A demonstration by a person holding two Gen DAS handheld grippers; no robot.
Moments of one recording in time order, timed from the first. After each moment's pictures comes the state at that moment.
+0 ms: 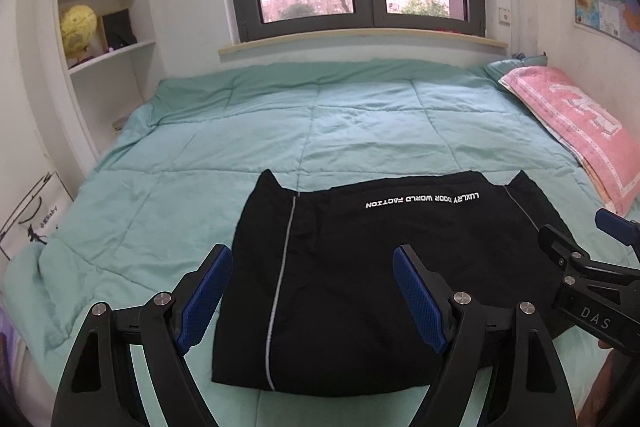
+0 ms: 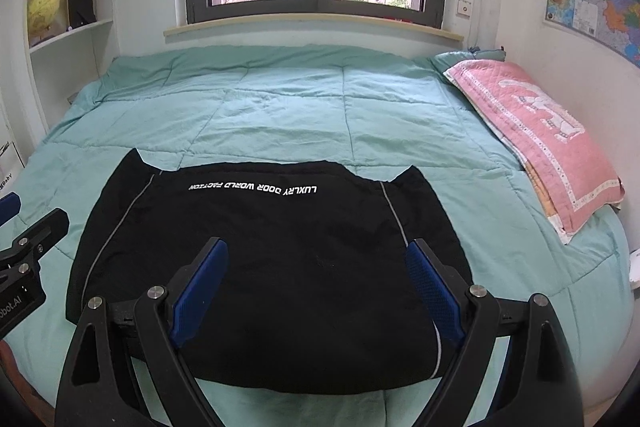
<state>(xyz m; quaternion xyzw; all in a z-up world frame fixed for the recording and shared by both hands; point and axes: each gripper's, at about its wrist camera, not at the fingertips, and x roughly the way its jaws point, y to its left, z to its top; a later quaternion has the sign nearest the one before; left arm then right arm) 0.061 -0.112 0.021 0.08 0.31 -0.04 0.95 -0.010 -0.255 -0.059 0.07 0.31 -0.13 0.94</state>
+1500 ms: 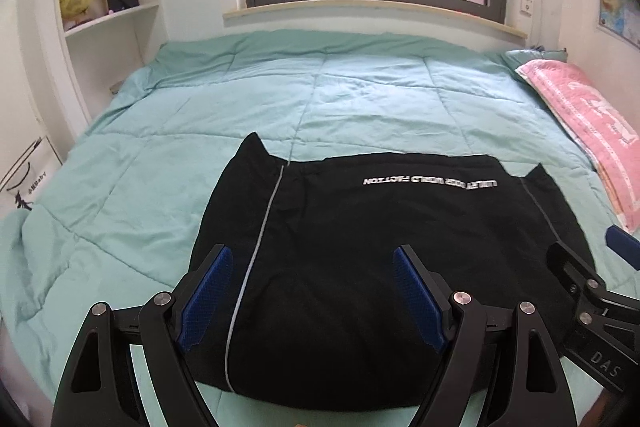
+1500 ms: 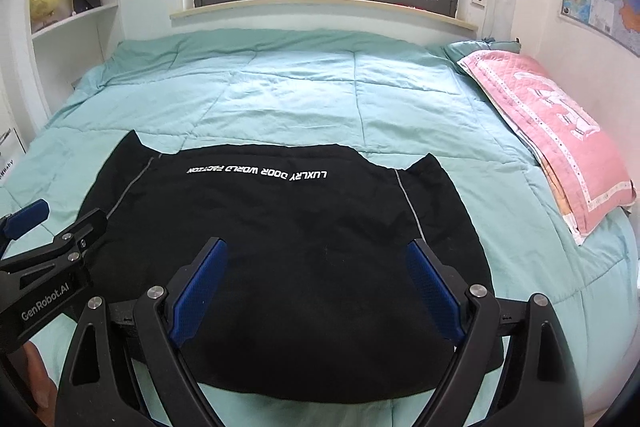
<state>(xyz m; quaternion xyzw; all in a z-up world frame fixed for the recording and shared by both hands) 0.092 -0.123 -0.015 0.05 0.35 -0.02 0.94 0.003 -0.257 -0.075 0.07 0.32 -0.11 0.94</state>
